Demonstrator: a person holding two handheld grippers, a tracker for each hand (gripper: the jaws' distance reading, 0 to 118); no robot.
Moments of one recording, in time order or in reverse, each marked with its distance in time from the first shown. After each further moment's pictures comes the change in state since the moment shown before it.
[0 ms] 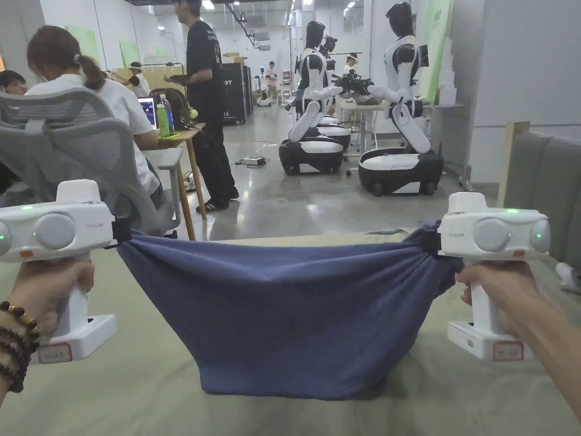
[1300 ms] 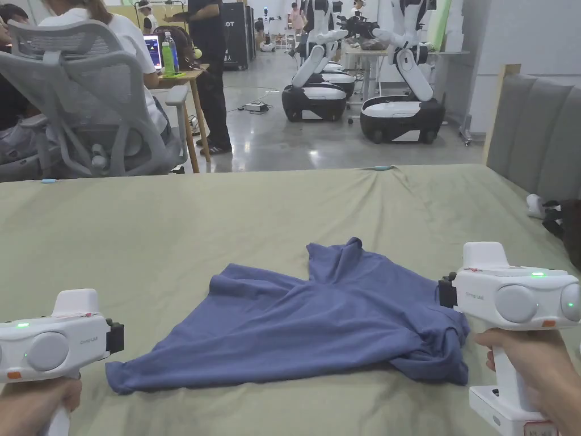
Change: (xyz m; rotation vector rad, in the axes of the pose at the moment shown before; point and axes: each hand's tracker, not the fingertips) left arm -0.024 -0.228 0.165 -0.340 0.035 0.001; right arm -0.004 -0.177 0.159 -0.144 -0.003 0.048
